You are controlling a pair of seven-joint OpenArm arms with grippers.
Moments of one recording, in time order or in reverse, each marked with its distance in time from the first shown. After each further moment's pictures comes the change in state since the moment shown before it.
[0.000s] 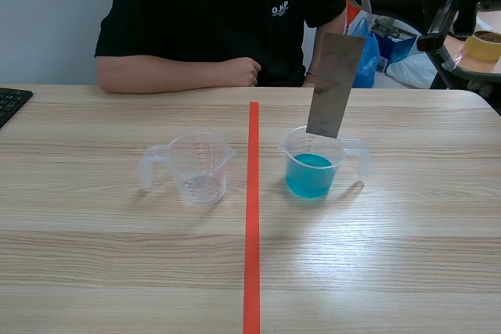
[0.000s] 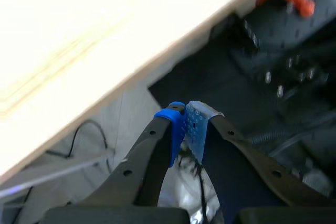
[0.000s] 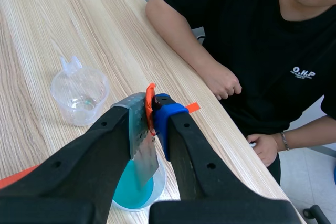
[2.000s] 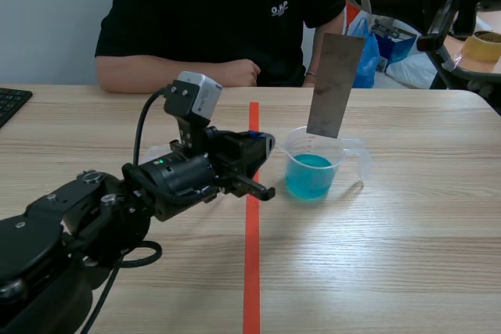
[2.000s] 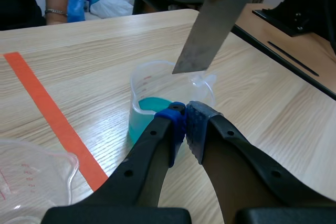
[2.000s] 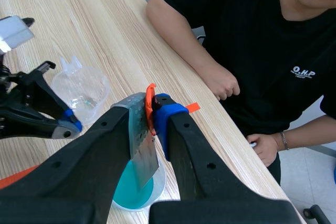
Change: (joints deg) left arm -65.0 12.6 35.1 -14.4 -33.3 -7.6 26.5; right arm 0.0 0.0 0.0 0.0 0.0 0.0 0.0
